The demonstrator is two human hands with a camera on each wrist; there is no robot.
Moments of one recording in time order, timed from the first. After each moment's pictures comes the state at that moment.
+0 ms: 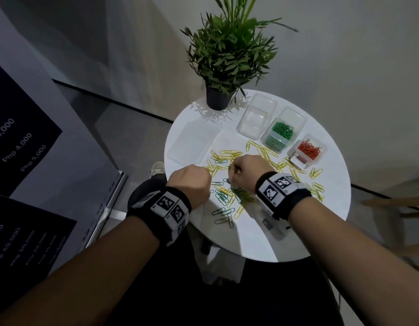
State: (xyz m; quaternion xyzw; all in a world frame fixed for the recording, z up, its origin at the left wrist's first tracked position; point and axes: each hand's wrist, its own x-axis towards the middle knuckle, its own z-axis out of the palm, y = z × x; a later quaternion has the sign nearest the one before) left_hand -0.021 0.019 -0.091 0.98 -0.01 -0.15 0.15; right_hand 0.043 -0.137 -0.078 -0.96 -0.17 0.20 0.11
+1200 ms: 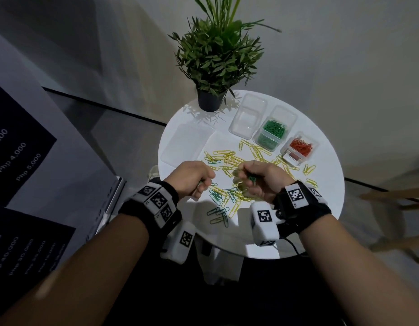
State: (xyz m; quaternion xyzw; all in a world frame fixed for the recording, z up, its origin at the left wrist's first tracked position) left_hand -0.010 0.015 -0.089 0.68 0.18 -0.24 0.67; right_hand 0.031 -0.184 -0.085 -0.56 0.15 0.36 0.73
